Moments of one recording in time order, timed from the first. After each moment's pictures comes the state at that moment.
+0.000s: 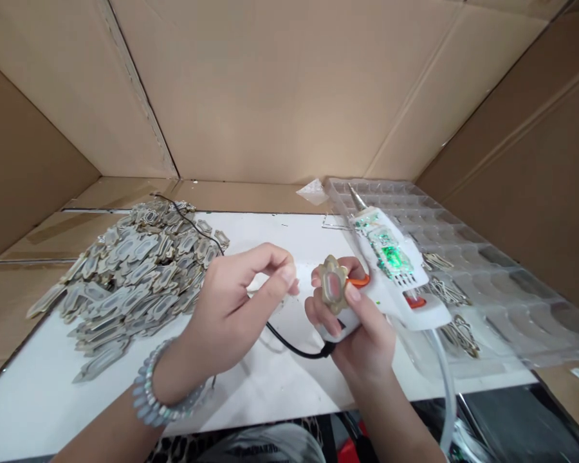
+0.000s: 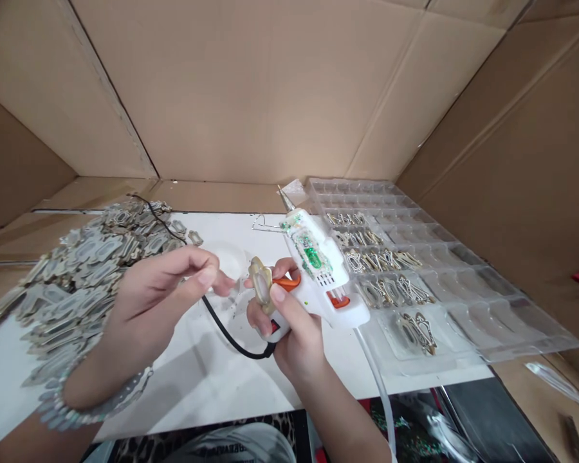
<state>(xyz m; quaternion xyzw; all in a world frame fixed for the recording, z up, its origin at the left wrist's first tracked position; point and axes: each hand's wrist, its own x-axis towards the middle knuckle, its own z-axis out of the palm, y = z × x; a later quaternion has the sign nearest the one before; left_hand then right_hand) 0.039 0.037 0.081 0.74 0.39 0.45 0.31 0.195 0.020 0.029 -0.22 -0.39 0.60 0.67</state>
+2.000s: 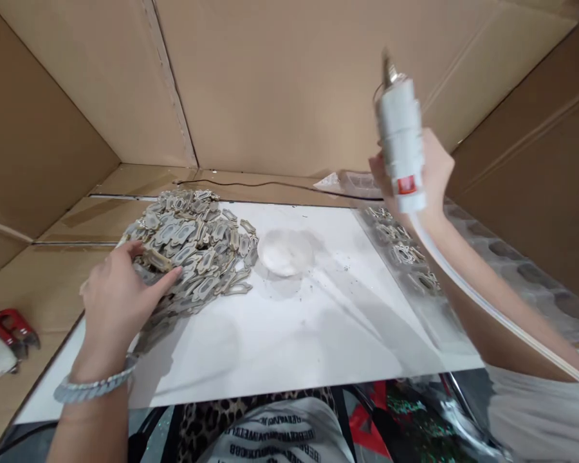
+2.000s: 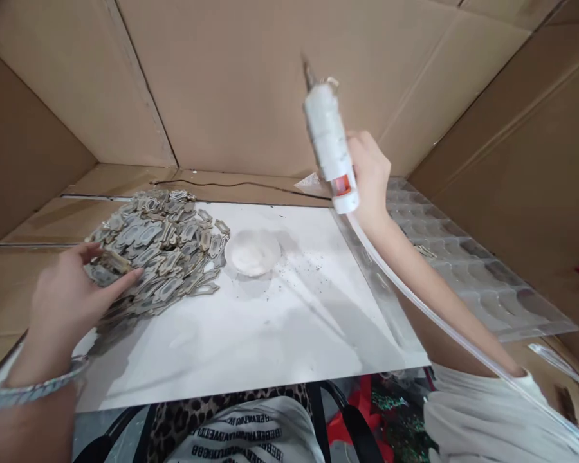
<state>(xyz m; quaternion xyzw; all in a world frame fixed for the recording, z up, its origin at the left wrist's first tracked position) -0.146 0.037 0.020 0.56 0.81 0.18 0.00 0.243 0.146 0.100 -0.45 -0.71 0.20 0.50</state>
